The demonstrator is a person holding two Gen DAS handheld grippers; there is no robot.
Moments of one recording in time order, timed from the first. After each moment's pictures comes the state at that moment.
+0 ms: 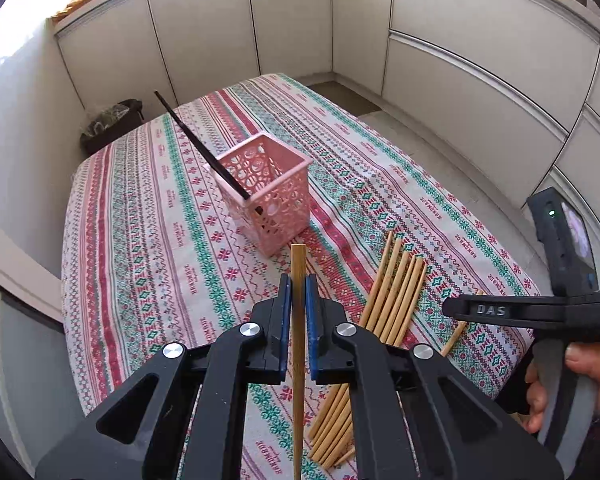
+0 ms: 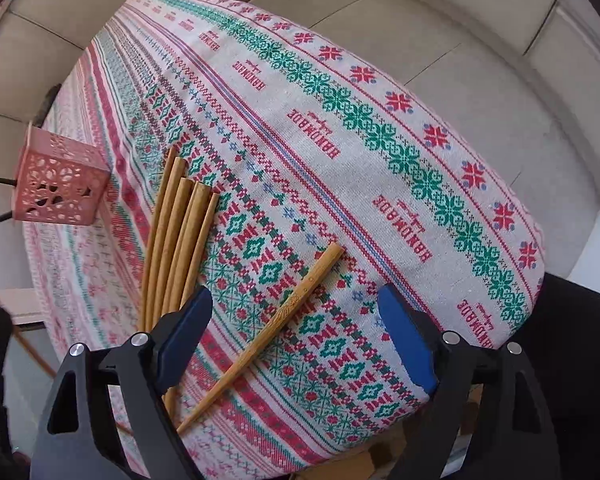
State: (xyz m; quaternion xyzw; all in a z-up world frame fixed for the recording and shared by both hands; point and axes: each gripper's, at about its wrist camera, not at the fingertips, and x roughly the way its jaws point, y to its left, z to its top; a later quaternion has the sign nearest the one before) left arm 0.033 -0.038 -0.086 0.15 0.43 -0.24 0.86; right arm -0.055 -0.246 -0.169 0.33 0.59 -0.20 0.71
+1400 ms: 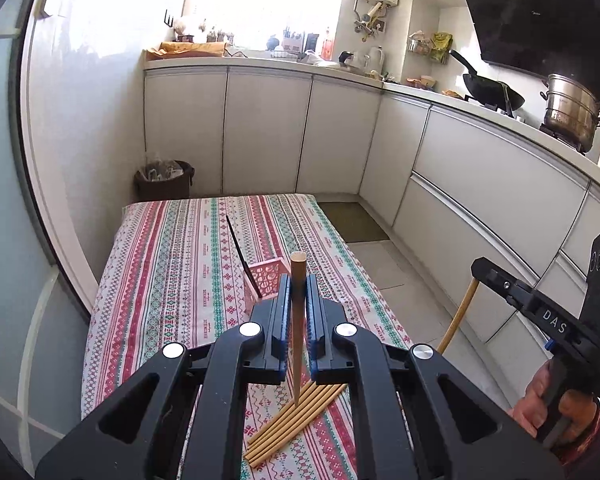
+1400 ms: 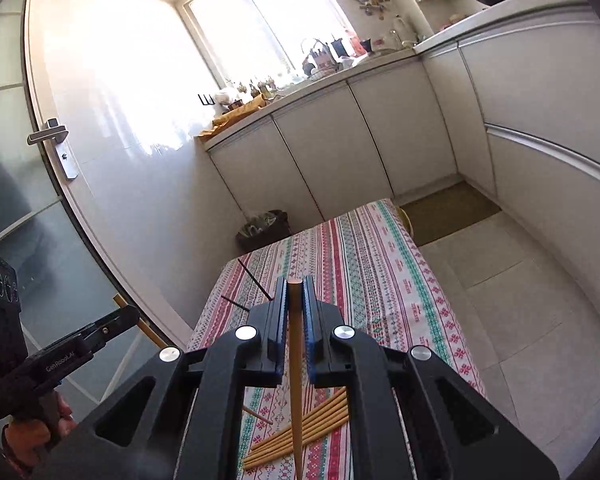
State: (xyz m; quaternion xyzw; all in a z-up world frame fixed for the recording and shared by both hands) left arm -0.042 -0.014 0.048 -0.01 0.28 -0.19 0.94; right arm -0.125 -0.273 0.057 0.24 0.19 0.09 0.95
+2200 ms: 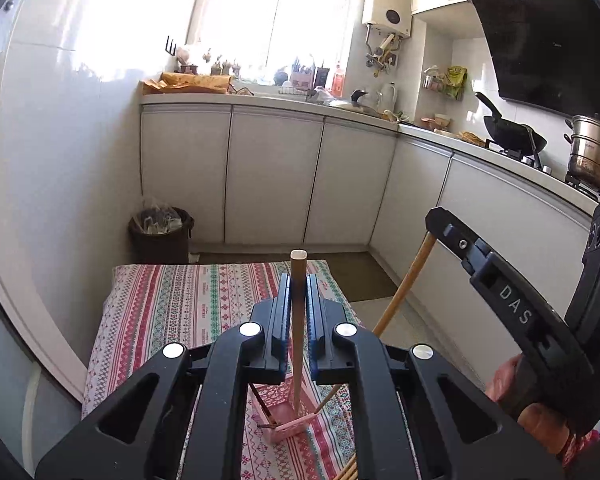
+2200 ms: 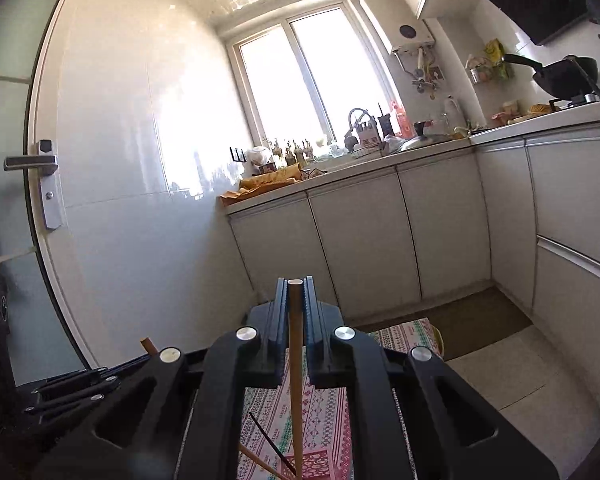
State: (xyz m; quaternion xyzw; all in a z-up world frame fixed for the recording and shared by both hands) left arm 0.090 -0.031 0.080 -0.03 0.23 -0.17 0.96; right arm 0.042 -0.220 0.123 0.16 0.07 0.10 0.98
